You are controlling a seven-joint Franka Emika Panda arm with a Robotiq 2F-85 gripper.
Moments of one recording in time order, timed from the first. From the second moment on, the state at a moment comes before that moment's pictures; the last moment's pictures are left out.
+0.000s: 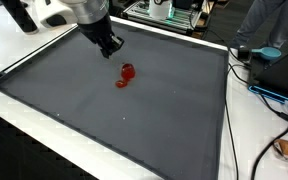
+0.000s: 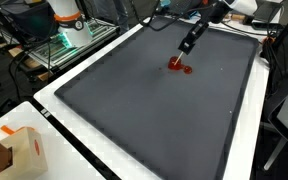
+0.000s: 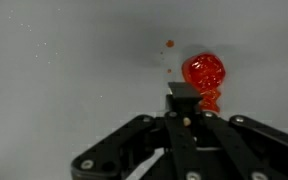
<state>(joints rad) 0.13 0.68 0.00 -1.33 -0.14 1.65 0.16</state>
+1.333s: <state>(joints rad) 0.05 0.50 0.05 -1.53 0.01 1.75 -0.12</state>
